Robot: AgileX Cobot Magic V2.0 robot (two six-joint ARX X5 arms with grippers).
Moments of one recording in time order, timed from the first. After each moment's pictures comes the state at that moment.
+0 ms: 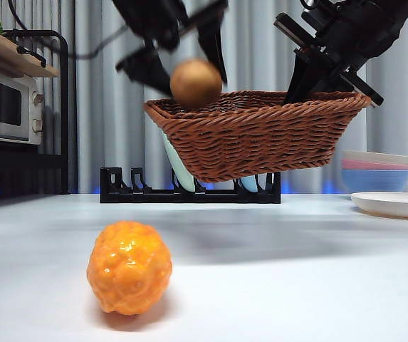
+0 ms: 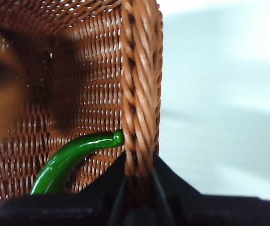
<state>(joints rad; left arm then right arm) -0.56 1.83 1.71 -0.62 0.13 -0.29 0.28 1.59 1.30 -0.55 -0.46 0.20</state>
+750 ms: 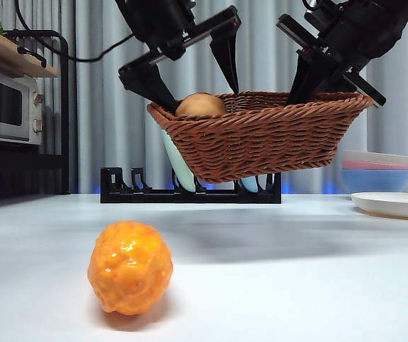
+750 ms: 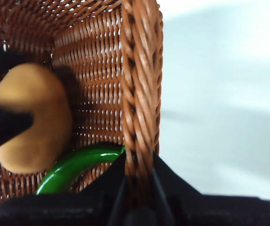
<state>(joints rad) -0.59 1.84 1.74 -0.72 0.11 -0.25 0.28 1.59 1.30 -0.55 -0.46 0.20</state>
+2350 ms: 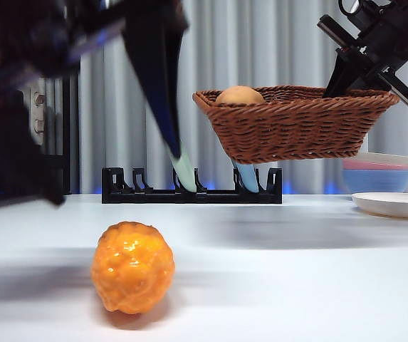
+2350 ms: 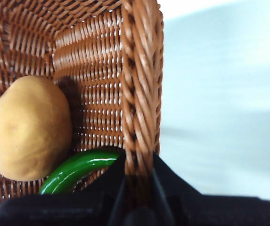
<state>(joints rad) -0.88 1.28 0.91 -0.70 0.04 -0.78 0.10 1.59 1.30 -0.50 -0.56 0.22</state>
